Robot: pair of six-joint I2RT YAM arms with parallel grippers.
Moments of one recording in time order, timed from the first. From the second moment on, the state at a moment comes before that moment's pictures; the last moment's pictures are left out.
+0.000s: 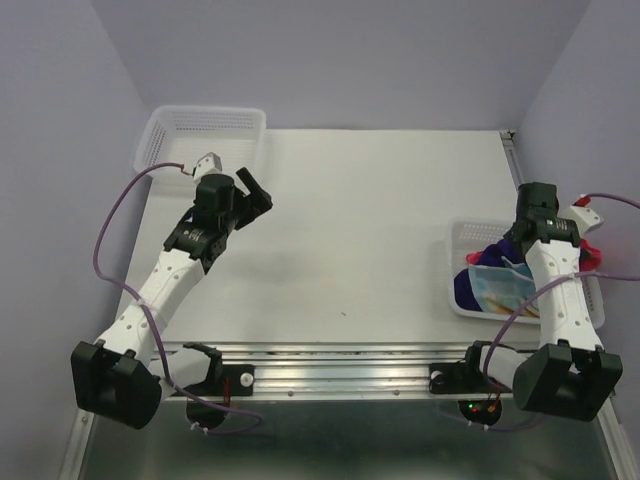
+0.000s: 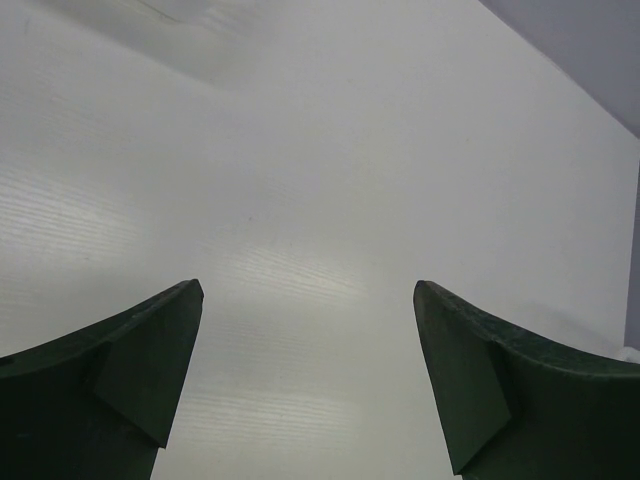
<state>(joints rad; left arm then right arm) -0.32 1.12 0.95 -0.36 -0.18 -0.73 -0.19 1.12 1.07 -1.02 0.72 0.78</state>
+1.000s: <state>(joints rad) -0.33 1.22 1.02 -0.37 -0.23 -0.73 -0.34 1.22 0.95 -0.78 0.66 0.80</state>
